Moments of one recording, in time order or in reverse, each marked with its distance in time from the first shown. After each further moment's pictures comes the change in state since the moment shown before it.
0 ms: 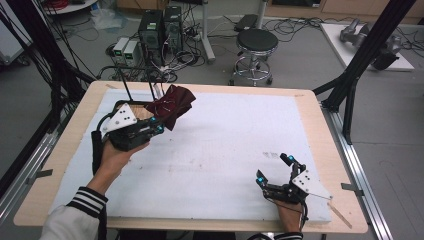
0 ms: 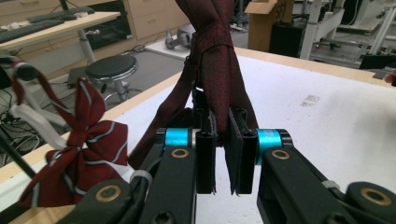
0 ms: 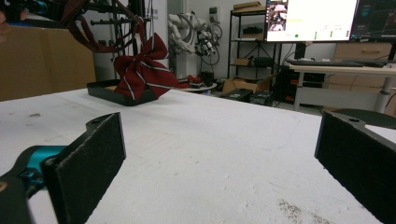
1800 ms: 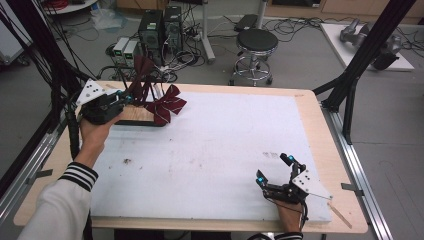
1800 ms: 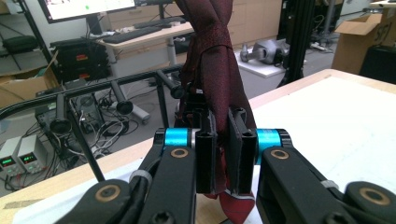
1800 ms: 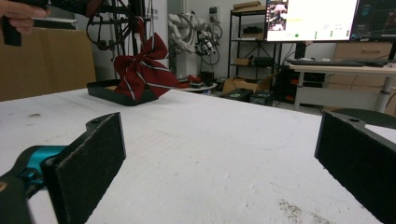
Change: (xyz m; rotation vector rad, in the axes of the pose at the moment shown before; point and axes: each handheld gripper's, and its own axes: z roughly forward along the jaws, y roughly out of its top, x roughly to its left) left arm 0.087 0.001 -0.017 -0.046 0.316 -0.078; right arm 0.000 0.000 0.000 -0.001 -0.003 -0.003
